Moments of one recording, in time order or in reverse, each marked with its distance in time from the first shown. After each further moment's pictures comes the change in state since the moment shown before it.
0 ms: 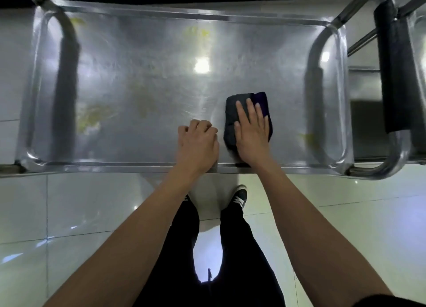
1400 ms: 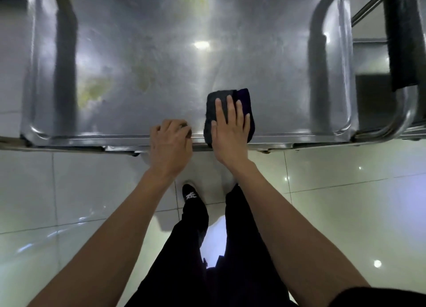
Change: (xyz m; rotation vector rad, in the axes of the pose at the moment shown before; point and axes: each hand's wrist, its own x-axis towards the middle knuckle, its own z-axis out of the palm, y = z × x) left_hand -0.090 -0.055 -0.004 0.025 0.079 -0.033; right_hand -0.080 -0.066 0.042 -0.042 0.036 0.032
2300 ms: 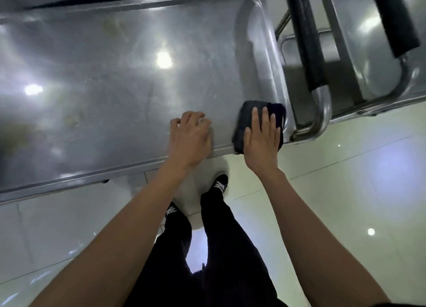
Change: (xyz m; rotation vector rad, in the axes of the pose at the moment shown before) left_hand 0.087 0.174 0.037 -0.073 -0.125 0.237; right_hand -0.017 0.200 -0.077 -0.010 0.069 0.345
